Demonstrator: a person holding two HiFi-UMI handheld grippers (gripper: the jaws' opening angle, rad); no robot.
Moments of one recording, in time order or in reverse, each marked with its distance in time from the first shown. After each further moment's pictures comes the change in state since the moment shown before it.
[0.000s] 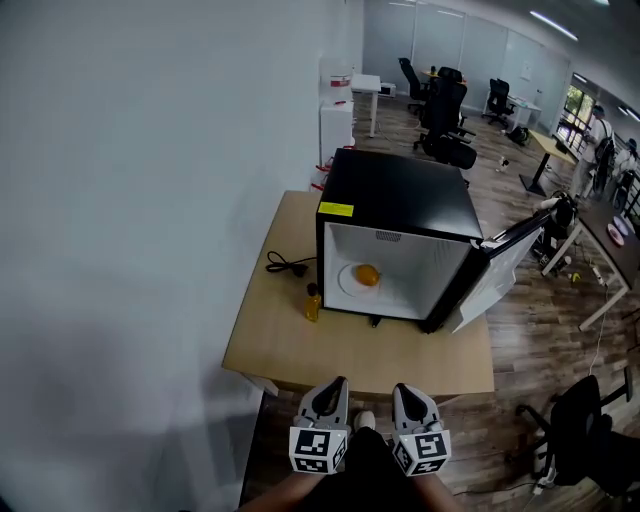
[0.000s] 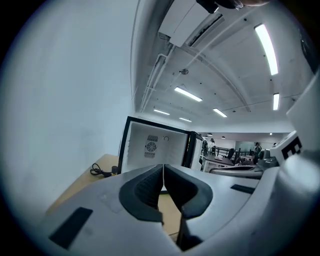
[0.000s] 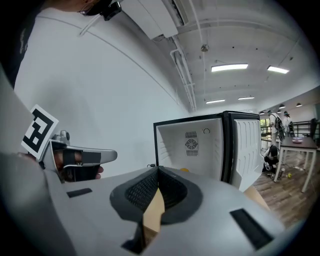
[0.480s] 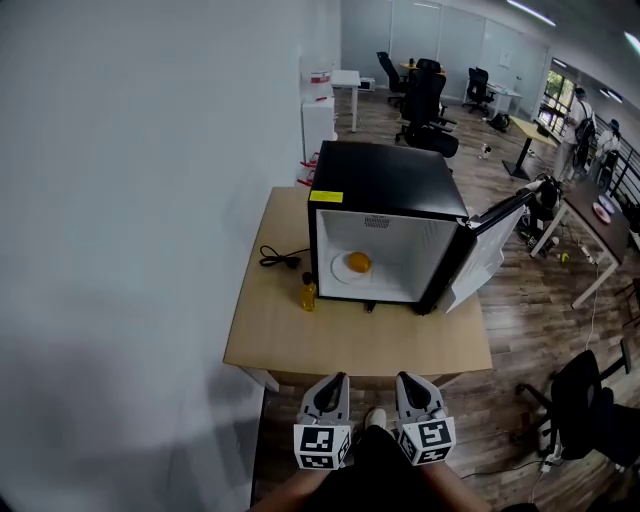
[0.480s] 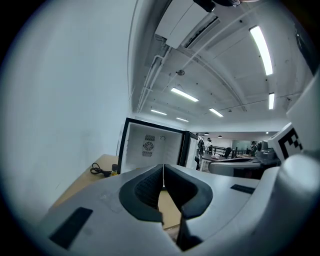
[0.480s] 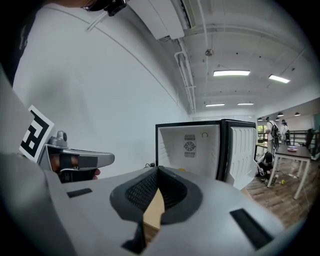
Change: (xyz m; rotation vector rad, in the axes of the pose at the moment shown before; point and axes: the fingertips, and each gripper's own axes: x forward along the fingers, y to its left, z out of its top) left arm -0.024 -0.009 -0.012 0.006 0.005 -0.037; right arm -0.023 0.011 0.002 -0.051 0.009 -0.045
